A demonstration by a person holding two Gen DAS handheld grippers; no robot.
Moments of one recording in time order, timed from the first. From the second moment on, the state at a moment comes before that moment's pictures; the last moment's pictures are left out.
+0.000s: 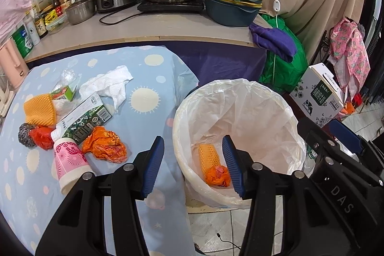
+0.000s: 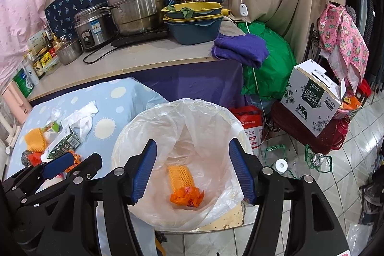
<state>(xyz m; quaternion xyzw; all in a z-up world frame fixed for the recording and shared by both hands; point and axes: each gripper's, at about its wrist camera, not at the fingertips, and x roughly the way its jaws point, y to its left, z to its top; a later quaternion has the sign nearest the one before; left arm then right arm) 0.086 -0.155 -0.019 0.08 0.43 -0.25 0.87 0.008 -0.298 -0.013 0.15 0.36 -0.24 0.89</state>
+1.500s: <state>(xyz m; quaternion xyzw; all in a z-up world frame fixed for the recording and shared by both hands) 0.120 0.084 -0.067 -0.03 0.50 -0.04 0.86 0.118 -0.128 -0.073 0.10 0.41 -0.05 0.91</state>
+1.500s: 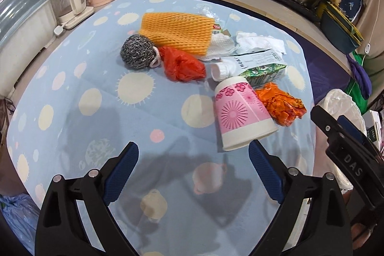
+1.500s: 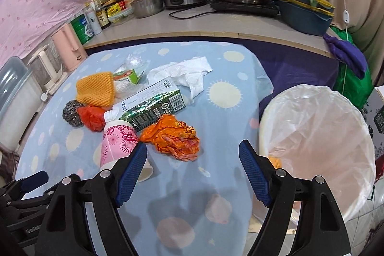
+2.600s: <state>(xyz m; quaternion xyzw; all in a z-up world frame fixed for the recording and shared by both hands) 0.152 0.084 -0.086 -0.06 0.53 -0.04 0.84 0.171 -0.116 -0.123 0.07 0.46 -0.01 0.89</state>
